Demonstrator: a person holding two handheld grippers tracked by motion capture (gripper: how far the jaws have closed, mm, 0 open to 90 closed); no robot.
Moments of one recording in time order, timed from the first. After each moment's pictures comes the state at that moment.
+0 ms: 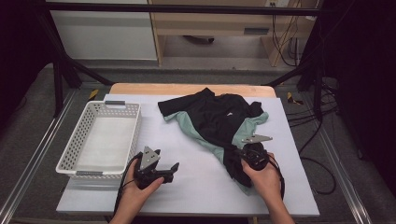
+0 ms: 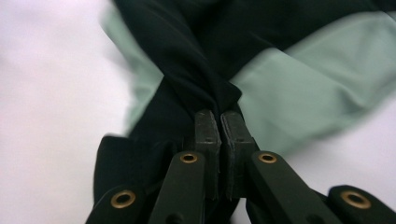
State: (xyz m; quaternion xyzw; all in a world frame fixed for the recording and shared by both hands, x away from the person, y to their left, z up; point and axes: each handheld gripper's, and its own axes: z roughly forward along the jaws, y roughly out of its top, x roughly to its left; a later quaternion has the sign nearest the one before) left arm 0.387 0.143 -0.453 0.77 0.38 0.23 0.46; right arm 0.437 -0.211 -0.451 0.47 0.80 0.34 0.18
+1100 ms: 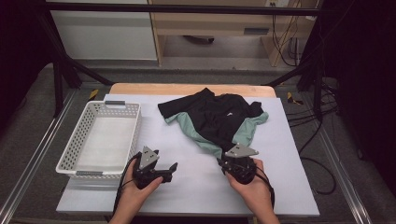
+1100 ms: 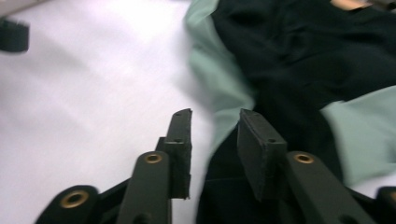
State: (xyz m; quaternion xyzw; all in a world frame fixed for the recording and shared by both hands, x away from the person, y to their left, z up) left arm 0.388 0.146 -0.455 0.77 0.39 0.22 0.45; right arm 0.390 -0.158 -0.432 0.38 0.82 0.37 0.22
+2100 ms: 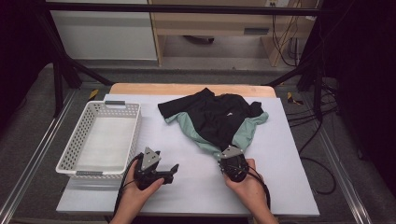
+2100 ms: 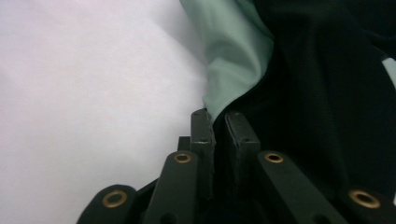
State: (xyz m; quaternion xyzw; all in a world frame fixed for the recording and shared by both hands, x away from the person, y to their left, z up) left arm 0.387 0.143 -0.457 0.78 0.39 0.22 0.44; right arm 0.409 -0.149 -0.468 0.38 0.85 0.29 0.22
